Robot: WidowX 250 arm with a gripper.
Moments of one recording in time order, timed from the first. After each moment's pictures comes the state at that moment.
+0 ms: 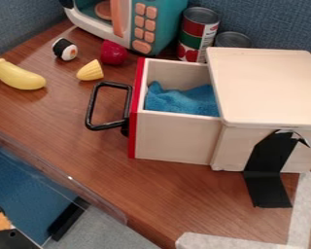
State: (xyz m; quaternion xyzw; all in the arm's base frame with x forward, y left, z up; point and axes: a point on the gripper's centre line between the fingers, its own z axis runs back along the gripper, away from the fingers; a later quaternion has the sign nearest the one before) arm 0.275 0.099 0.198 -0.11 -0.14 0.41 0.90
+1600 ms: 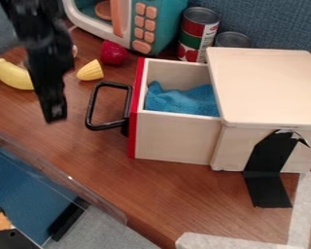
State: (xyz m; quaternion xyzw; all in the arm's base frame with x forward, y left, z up) arm 0.220 0.121 0.055 0.08 -0.06 -0.28 0.95
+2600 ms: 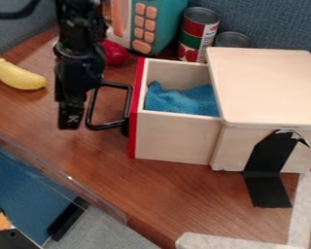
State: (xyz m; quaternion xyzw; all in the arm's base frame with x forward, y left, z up) arm 0.238 0.109 0.041 0.07 0.05 -0.34 0.94
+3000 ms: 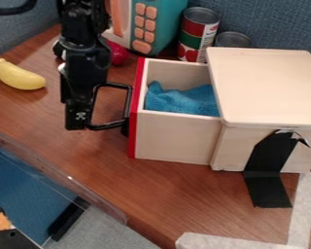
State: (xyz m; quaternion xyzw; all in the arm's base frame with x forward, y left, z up) arm 0.236 0.095 0.050 0.04 0.04 -0.33 0.94
